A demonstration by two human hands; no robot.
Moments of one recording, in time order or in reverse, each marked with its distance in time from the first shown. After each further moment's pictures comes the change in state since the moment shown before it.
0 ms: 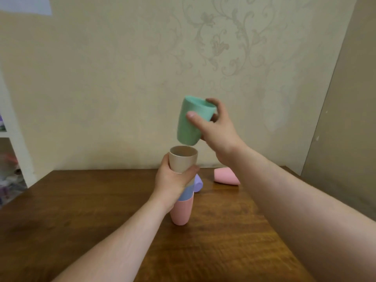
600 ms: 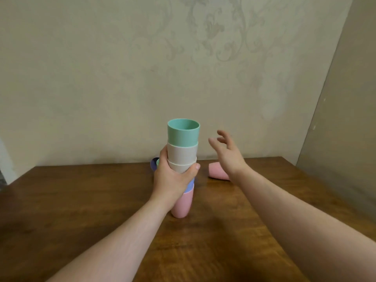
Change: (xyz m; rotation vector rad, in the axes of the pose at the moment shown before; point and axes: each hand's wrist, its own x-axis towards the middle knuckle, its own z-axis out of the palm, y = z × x) left_hand 0.003 -0.026 0.020 0.010 -0.023 0.090; right_hand 0.002 0.114 -0.060 -0.293 0.085 0.197
